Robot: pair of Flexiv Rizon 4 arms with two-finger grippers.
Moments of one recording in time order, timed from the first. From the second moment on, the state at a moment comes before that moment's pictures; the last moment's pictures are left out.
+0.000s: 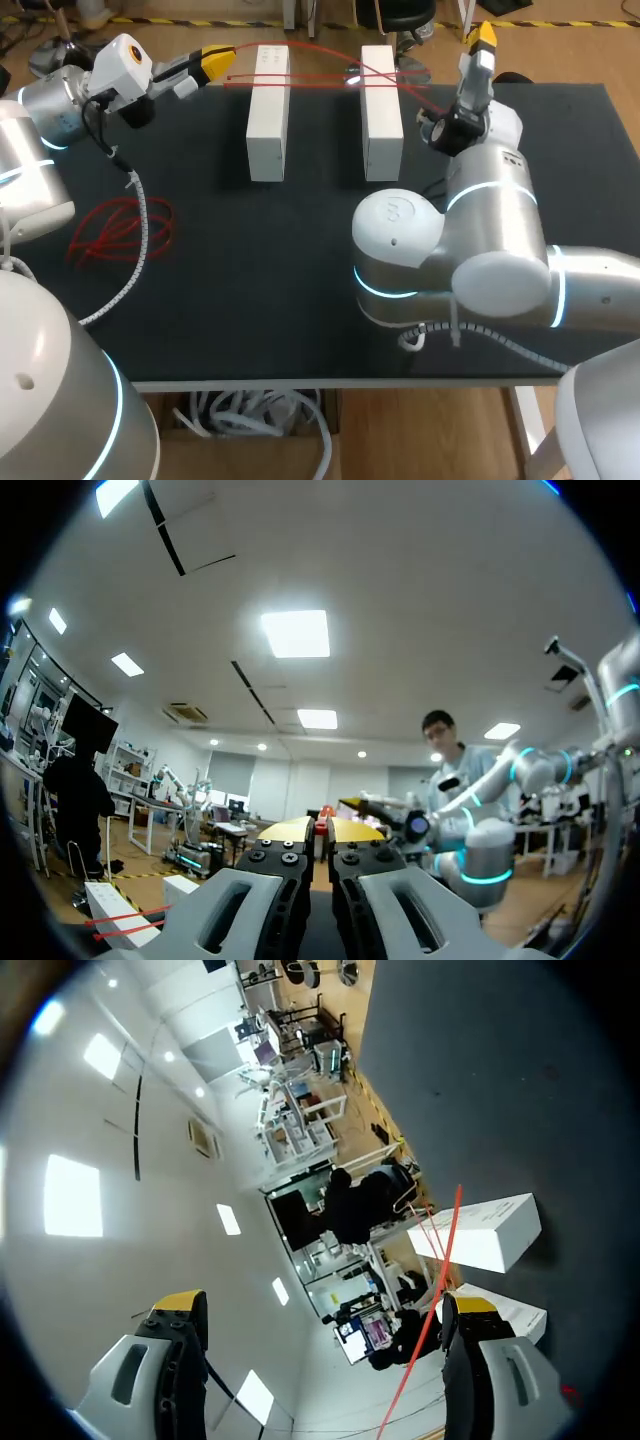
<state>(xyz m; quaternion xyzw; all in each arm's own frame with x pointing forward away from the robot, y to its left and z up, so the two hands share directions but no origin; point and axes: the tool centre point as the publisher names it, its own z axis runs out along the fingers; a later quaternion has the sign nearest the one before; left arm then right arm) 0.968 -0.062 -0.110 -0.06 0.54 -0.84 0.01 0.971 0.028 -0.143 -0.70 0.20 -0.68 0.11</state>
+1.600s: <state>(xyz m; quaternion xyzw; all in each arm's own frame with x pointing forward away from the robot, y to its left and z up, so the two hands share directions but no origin) 0.968 -0.062 -0.110 -0.06 0.54 -0.84 0.01 0.974 0.027 -0.133 -0.69 0.21 -0.69 0.10</state>
